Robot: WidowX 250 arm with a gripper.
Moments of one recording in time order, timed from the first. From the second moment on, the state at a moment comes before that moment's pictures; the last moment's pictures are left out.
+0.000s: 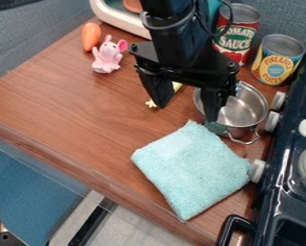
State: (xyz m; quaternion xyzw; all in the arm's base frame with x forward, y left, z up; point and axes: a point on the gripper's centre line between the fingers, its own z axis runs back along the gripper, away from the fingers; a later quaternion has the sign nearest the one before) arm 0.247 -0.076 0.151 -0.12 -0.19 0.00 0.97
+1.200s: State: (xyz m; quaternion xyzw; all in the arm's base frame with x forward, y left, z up) arm 0.355 0.087 0.117 -0.12 -0.17 0.21 0.95
